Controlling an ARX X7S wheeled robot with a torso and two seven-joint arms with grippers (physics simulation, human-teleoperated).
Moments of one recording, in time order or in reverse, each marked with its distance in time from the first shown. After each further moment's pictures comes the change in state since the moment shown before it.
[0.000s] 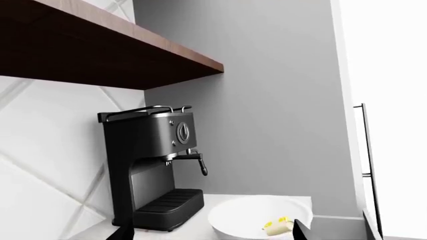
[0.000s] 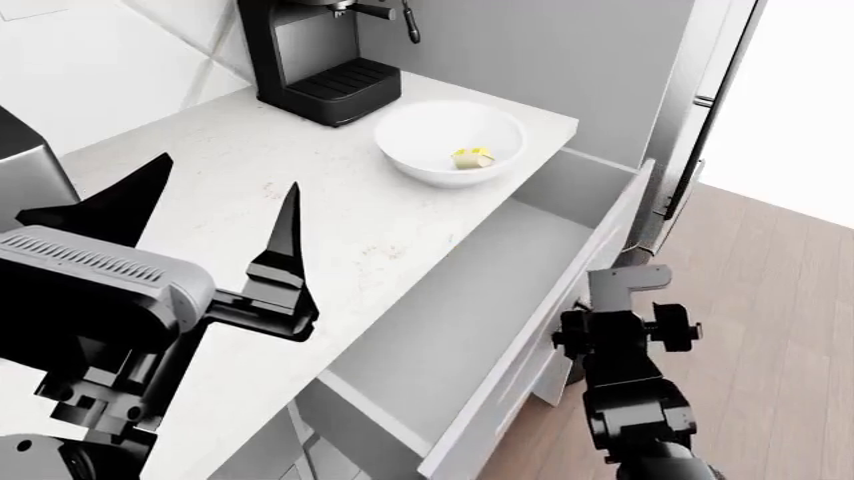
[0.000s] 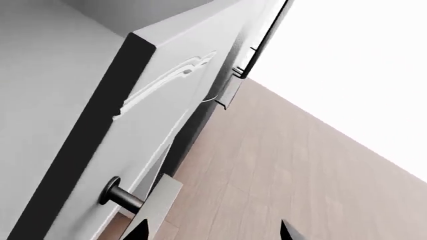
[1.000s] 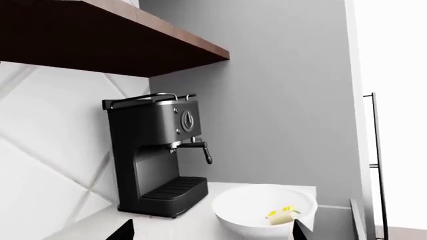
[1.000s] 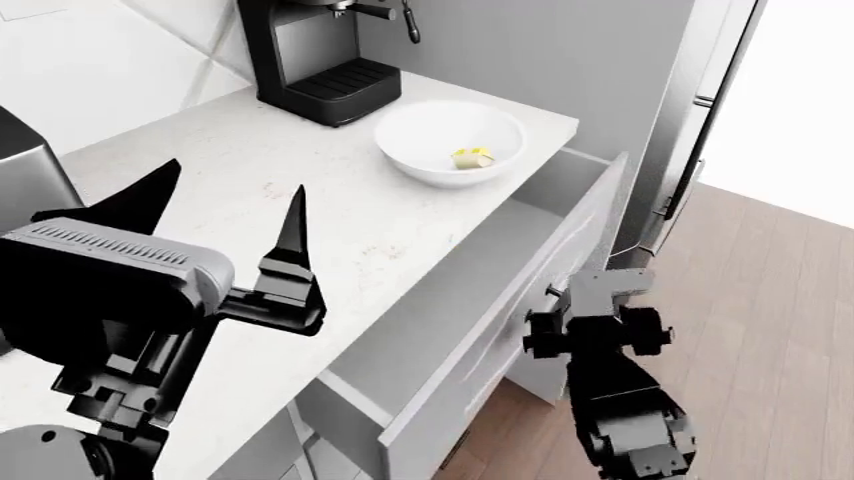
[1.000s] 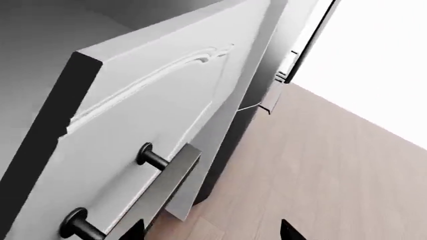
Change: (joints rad) left arm -0.056 0.016 0.033 -0.003 -0.056 -0.070 -0.081; right arm -0.154 0.061 -0.275 -0.440 0.383 0.226 0.033
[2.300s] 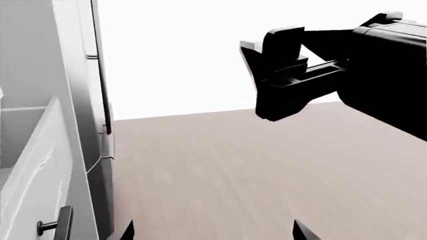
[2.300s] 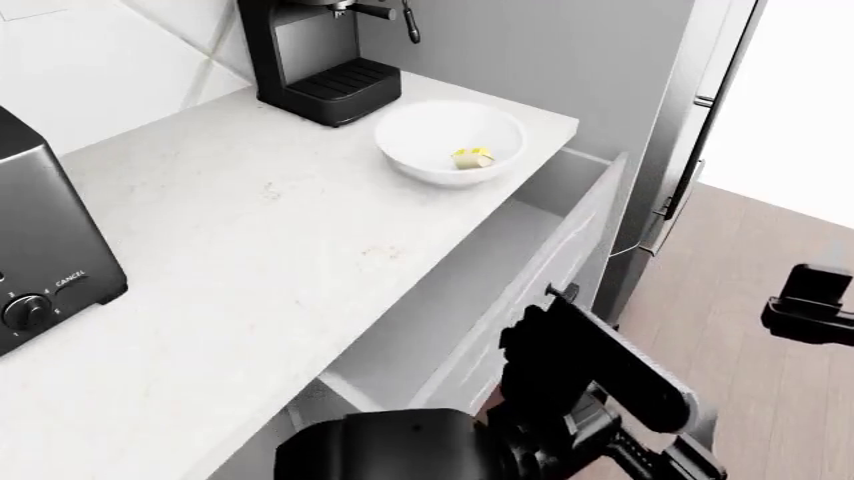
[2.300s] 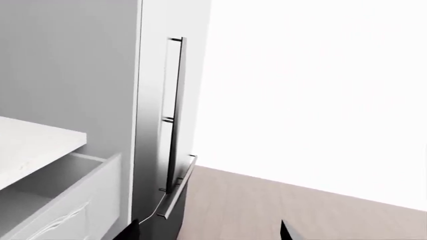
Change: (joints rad) left arm -0.251 0.678 0.673 -0.545 -0.013 -0.066 0.300; right arm -0.333 0.400 0.875 -1.645 0.639 1.013 0.256
